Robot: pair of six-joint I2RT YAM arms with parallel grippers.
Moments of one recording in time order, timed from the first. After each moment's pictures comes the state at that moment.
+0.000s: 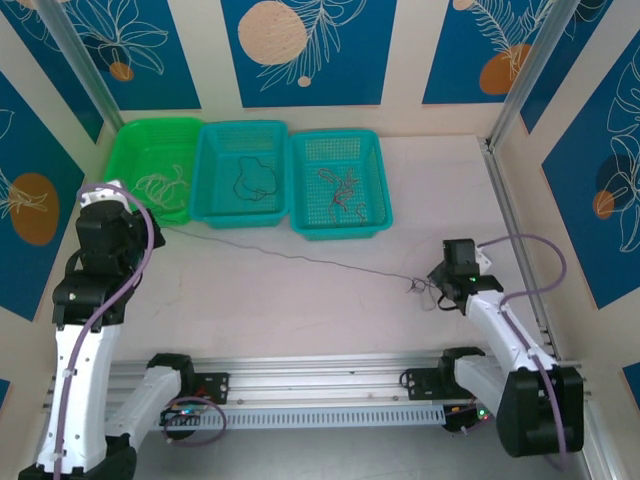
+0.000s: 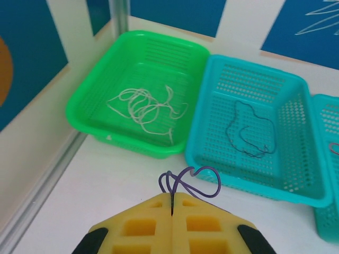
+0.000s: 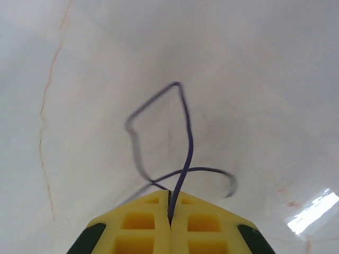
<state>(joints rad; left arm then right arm) -0.06 0.79 1.21 -0.89 -0.28 -0.28 0.03 0.96 0.48 -0.54 0.20 0.83</state>
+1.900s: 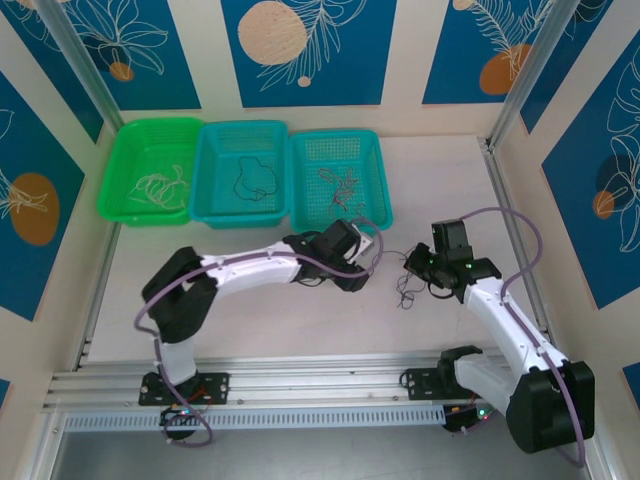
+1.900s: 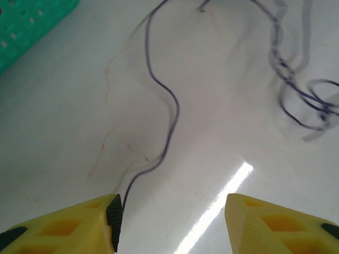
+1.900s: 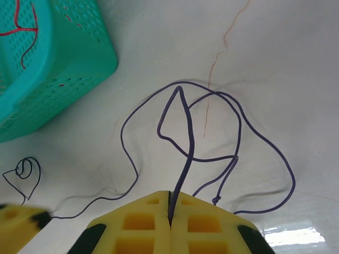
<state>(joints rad) -0.97 1.88 1.32 -0.39 0.06 -0.26 0.19 0.99 0.65 -0.60 -0.11 0.71</state>
